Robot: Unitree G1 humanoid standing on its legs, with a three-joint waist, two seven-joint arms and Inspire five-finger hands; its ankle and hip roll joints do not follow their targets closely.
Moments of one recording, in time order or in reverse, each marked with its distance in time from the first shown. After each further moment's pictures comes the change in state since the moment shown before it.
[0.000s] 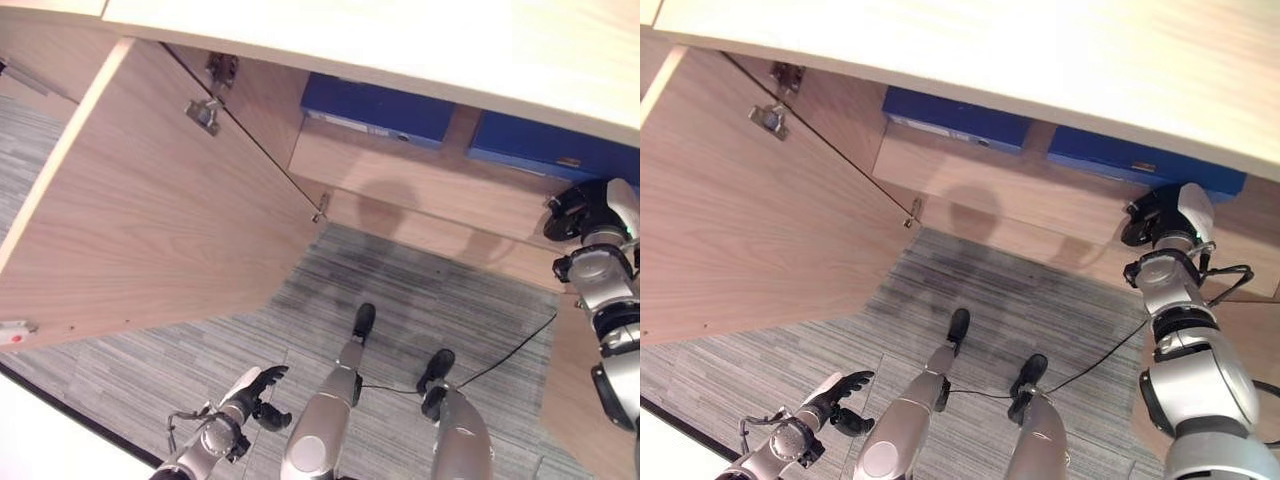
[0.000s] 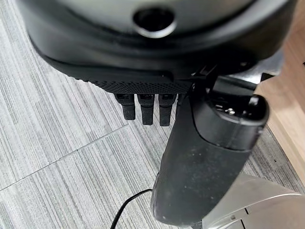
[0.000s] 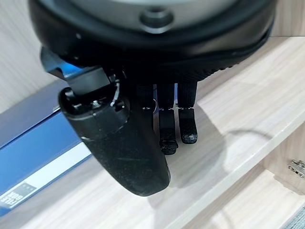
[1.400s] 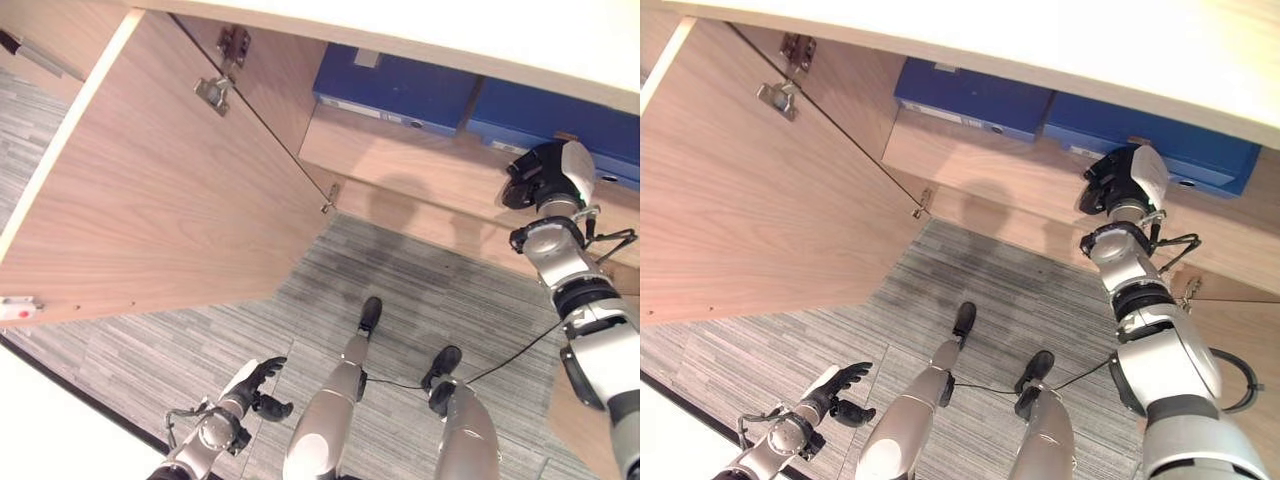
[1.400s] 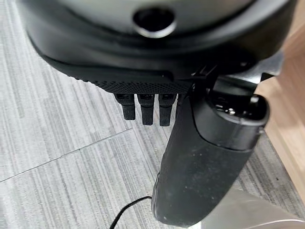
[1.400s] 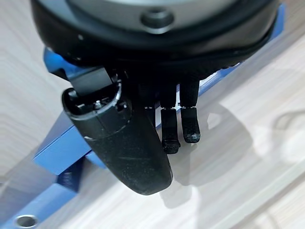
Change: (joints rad) left arm 0.002 0.000 0.036 -0.010 -0.017 0.003 0.005; right arm -0.107 0.145 0.049 -0.070 -0.036 0.018 -0.065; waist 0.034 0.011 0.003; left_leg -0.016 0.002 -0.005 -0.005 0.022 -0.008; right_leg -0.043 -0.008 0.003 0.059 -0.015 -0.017
